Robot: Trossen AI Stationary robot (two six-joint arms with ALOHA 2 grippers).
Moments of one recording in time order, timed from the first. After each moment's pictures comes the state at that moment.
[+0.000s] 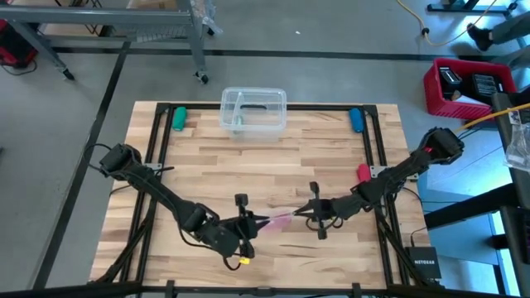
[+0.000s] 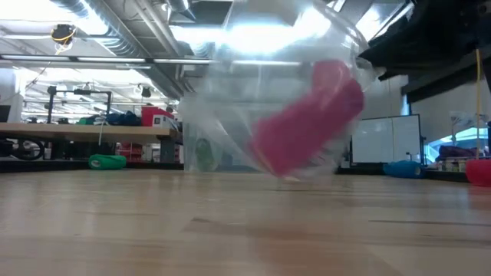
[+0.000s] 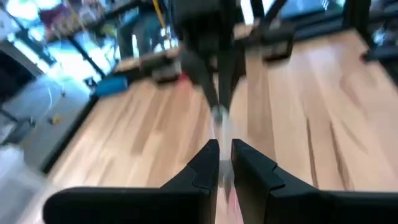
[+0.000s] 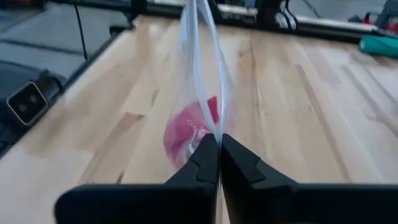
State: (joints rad) left arm -0.58 1.75 1.29 -0.09 -0.84 -0.06; right arm 0.54 1.37 0.47 0.52 0.39 0.08
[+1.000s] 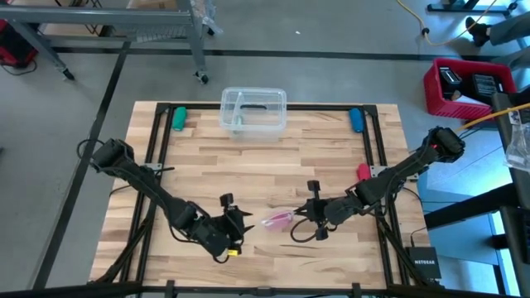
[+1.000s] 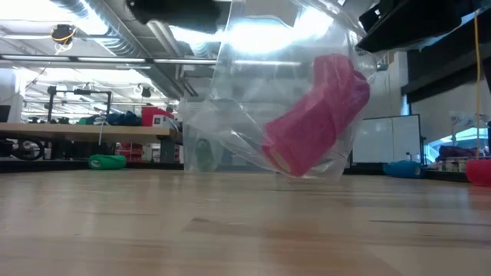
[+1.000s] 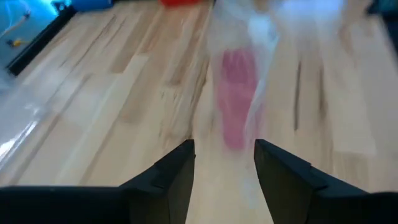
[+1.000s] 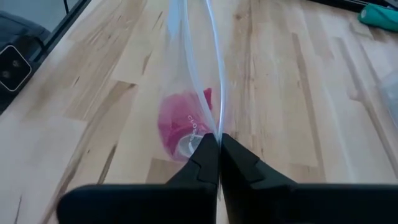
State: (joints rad) left arm -0.63 1.65 1.15 -0.31 -0.76 -0.47; right arm 0.54 1.34 0.77 -0.10 0.39 0.13
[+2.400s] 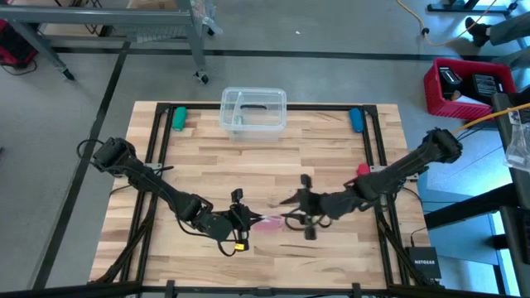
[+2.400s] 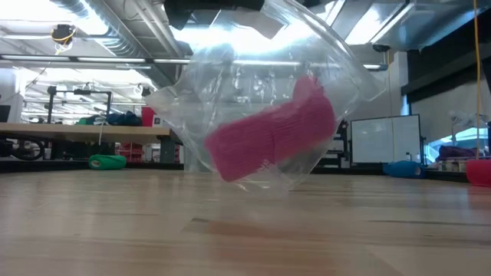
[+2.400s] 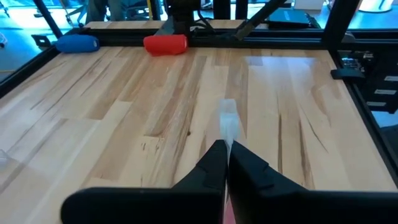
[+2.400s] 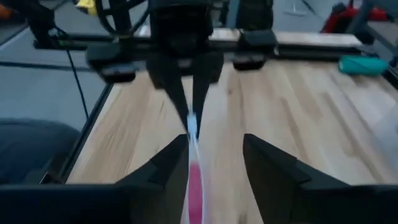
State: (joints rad) left arm -0.54 1.65 1.06 0.09 -0.67 -0.29; right arm 0.50 1.37 1.02 -0.12 0.41 0.20
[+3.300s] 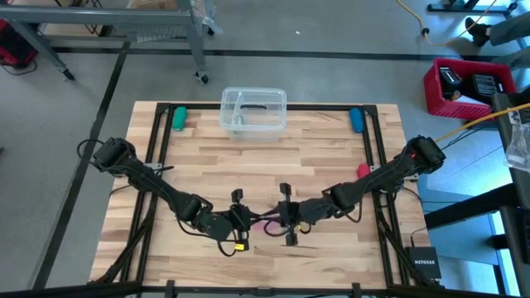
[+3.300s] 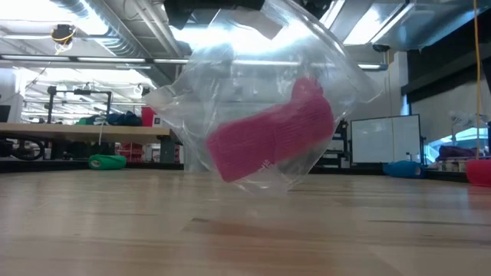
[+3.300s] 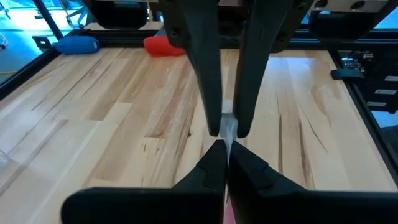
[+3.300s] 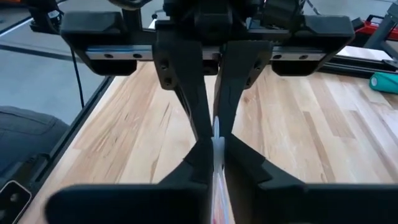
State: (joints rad) left arm -0.54 1.65 1.06 0.10 -0.68 -0.28; right arm 0.44 1.62 1.04 0.17 0.32 0.07
